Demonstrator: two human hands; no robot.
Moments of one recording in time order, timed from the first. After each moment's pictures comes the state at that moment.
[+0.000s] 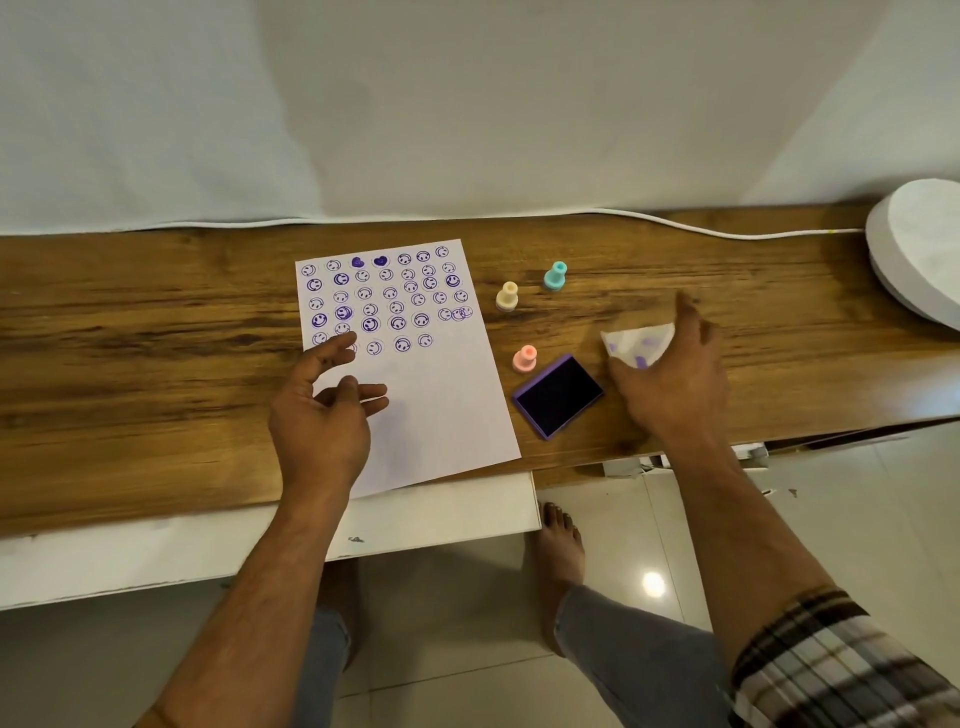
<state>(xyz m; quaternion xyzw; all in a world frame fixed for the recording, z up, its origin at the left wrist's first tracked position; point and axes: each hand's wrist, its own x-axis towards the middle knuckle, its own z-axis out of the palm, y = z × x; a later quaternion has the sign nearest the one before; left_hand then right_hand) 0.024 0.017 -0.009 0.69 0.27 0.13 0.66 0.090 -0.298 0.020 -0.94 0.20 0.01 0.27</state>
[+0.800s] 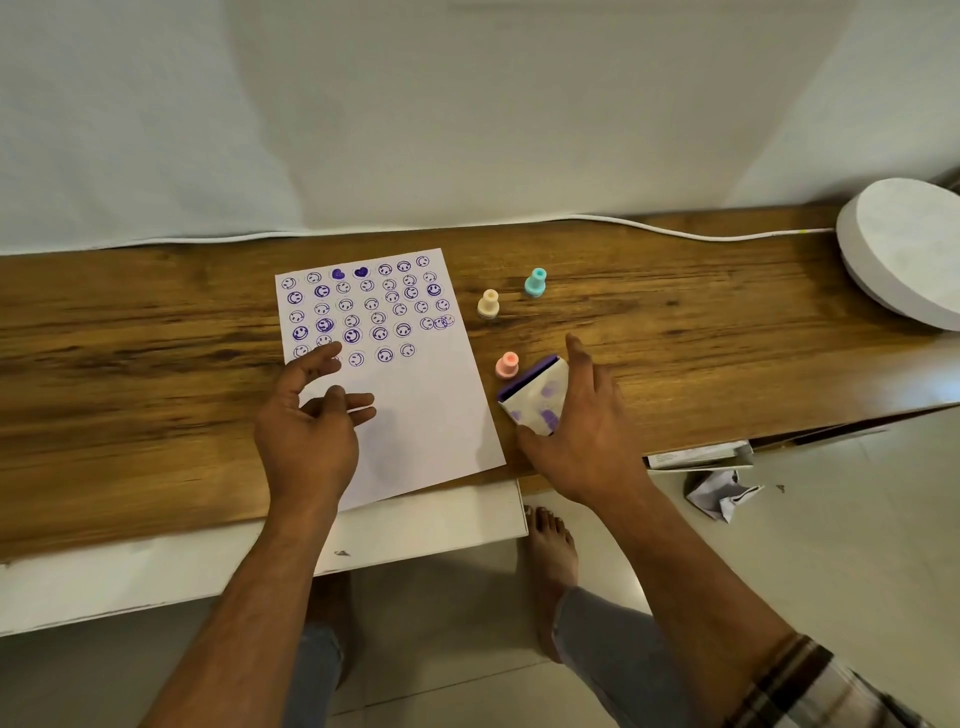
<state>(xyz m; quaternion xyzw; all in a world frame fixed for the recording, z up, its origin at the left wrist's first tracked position) 0.027 0.012 -0.009 0.71 0.27 0.13 0.64 0.043 -0.240 -0.001 -0.97 0.07 0.07 0.24</state>
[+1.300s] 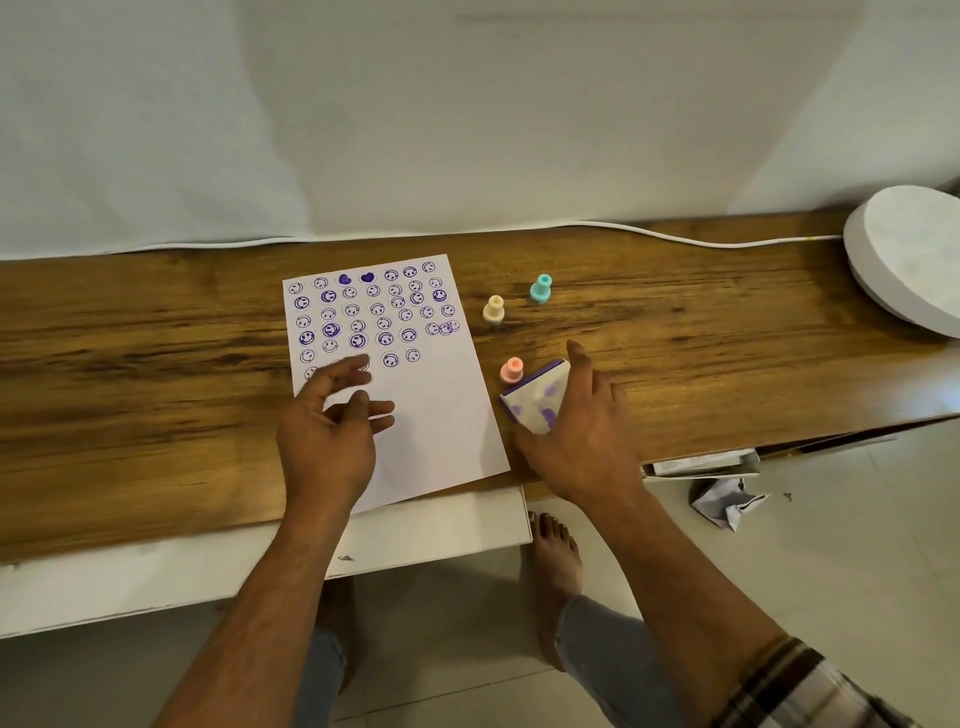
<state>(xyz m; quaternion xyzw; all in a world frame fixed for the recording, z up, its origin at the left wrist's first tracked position) 0.027 0.003 -0.004 0.71 0.25 0.10 0.65 0.050 -0.234 -0.005 -0.97 0.08 0.08 0.22</state>
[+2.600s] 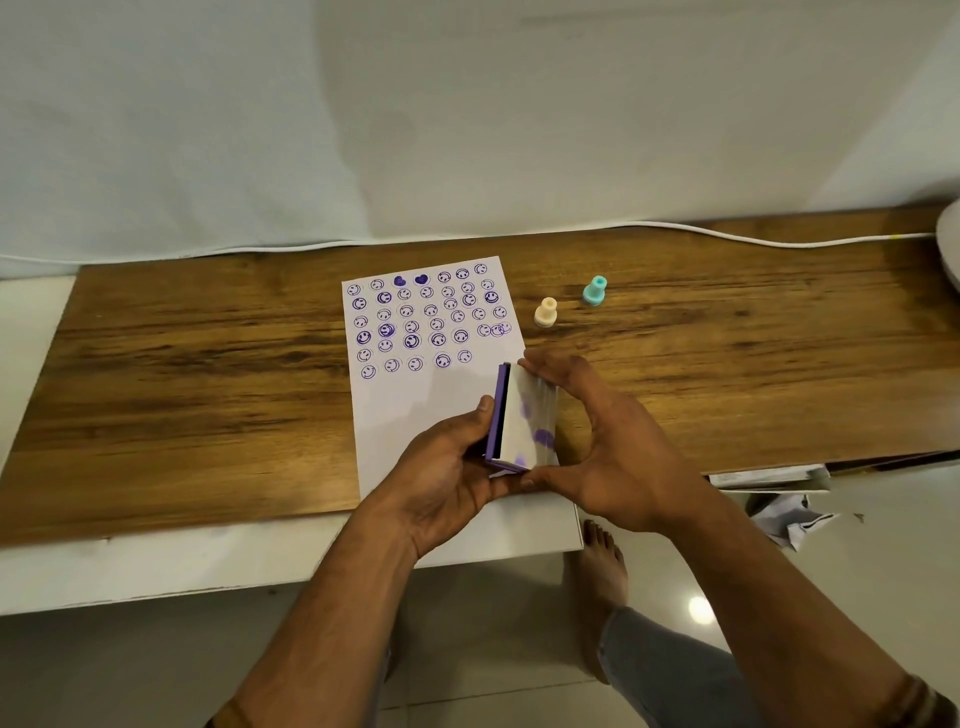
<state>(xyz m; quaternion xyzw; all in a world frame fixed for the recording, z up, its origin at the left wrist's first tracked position) 0.017 -0.031 0.020 0.40 0.26 -0.26 0.84 0.046 -0.229 0.029 -0.87 -0.20 0.14 0.43</state>
